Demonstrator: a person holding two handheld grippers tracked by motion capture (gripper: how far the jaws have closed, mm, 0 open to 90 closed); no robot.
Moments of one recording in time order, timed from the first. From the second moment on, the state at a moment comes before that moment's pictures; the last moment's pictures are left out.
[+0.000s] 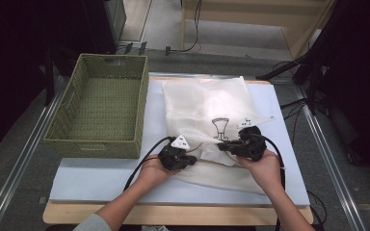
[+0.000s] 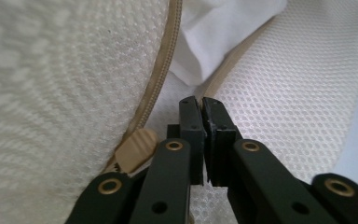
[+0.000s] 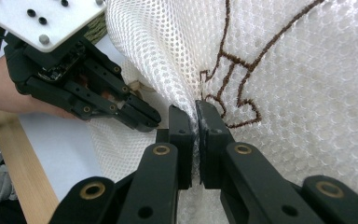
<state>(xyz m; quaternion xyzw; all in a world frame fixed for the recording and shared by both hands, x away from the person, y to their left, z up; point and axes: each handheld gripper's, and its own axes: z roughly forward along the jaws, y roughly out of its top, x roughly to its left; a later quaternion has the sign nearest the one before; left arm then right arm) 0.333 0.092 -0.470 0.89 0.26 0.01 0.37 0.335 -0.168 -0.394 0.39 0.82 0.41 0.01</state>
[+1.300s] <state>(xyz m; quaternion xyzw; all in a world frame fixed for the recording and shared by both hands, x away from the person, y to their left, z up) 0.303 0.111 -0.415 0.87 0.27 -0.03 0.42 0.326 -0.160 -0.432 0.34 0.87 0.36 0.00</state>
